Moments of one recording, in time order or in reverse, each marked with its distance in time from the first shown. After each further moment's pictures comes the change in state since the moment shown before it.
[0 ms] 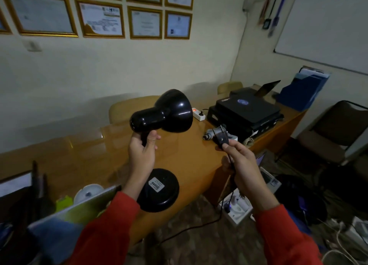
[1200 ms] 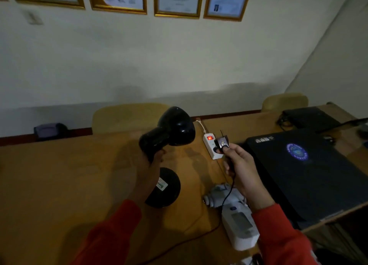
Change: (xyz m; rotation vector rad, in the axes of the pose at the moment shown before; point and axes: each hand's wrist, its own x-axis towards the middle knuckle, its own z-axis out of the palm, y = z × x) left_hand 0.275 -0.251 0.219 0.273 0.207 -0.270; right_hand 0.507 0.063 -0.069 -0.009 -0.254 0.195
